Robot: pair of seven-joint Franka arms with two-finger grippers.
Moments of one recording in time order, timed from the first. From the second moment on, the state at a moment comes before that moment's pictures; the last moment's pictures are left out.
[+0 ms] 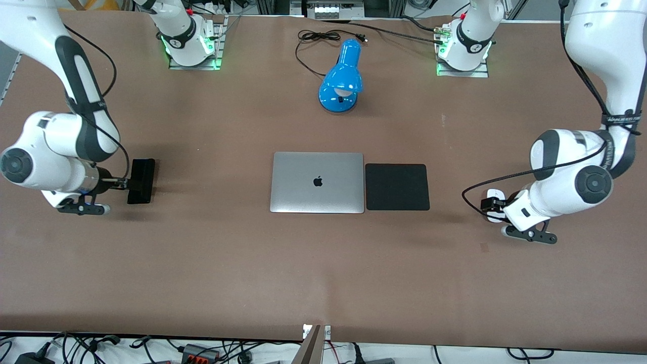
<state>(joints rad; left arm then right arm) 0.17 0.53 -0.18 -1.76 0.11 2.20 0.11 -0.12 0.49 -0.03 -1.89 -0.03 2.20 -0.06</state>
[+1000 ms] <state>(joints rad) 0.25 0.64 -0.19 -1.85 0.15 2.36 0.14 -0.12 0.54 -0.02 -1.98 -0.03 2.31 -0.06</state>
